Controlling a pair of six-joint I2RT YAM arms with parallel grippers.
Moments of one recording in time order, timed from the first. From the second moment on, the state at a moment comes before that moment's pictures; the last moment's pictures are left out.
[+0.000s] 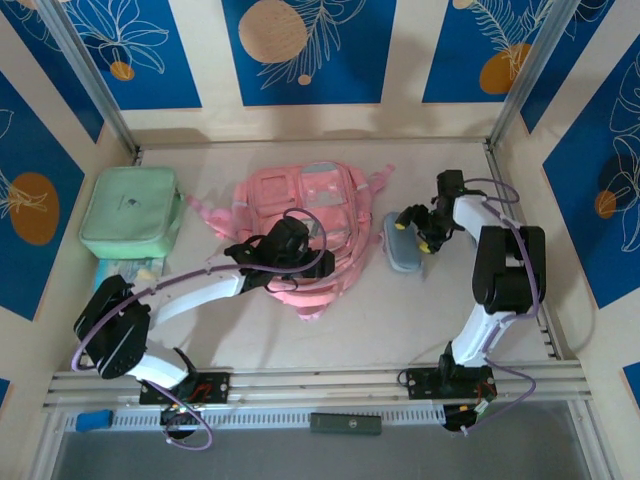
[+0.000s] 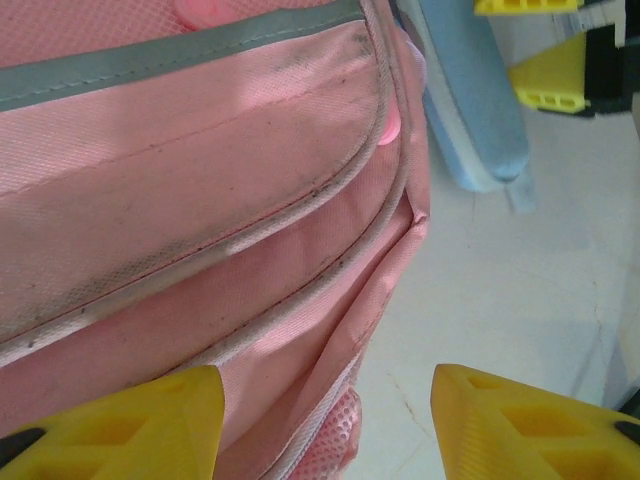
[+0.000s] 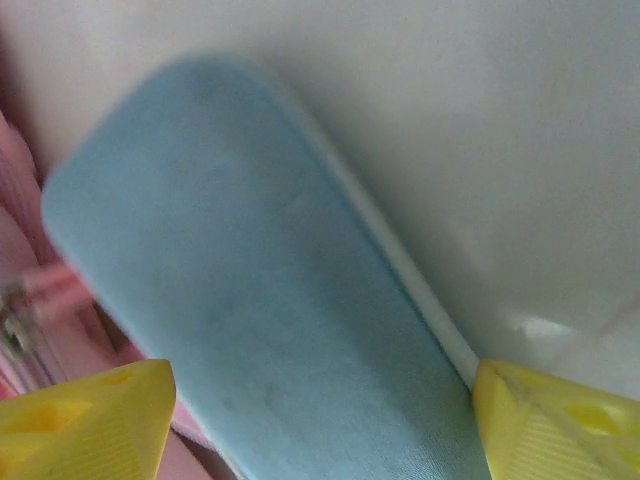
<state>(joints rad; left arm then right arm) -0.85 1.46 0.96 -0.28 0.06 -0.69 -0.01 1.75 1.15 -0.70 -0.35 0.63</state>
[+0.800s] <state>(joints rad) -0.85 1.46 0.96 -0.33 0.04 -0.65 -0.07 1.70 0.99 -0.60 -0.39 0.56</state>
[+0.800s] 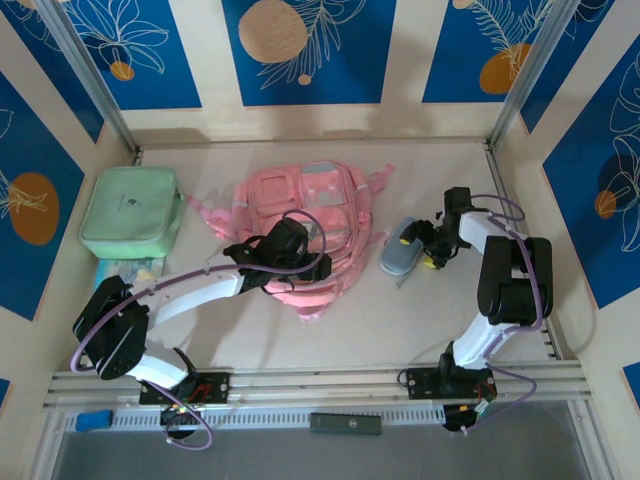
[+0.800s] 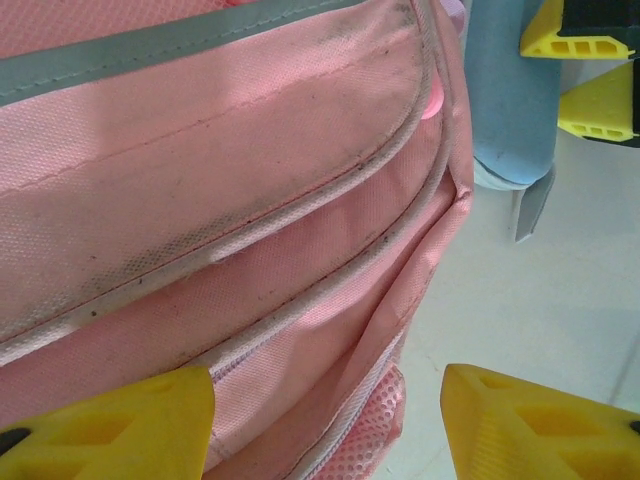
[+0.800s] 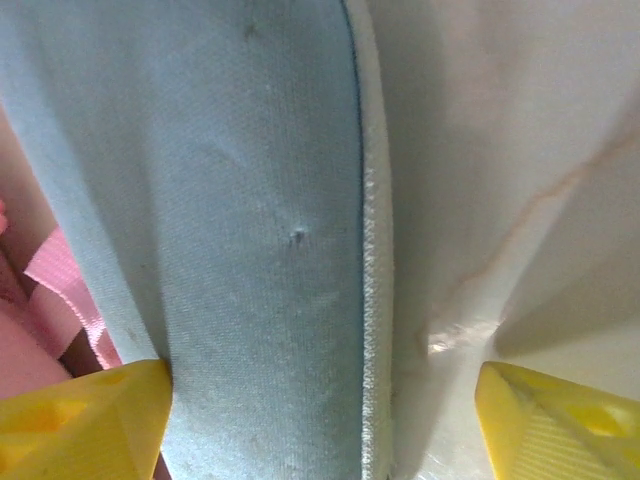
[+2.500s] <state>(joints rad) -0.82 1.60 1.19 -0.67 -0.02 0.01 -0.14 1.54 0.91 -0.44 -0.58 0.60</state>
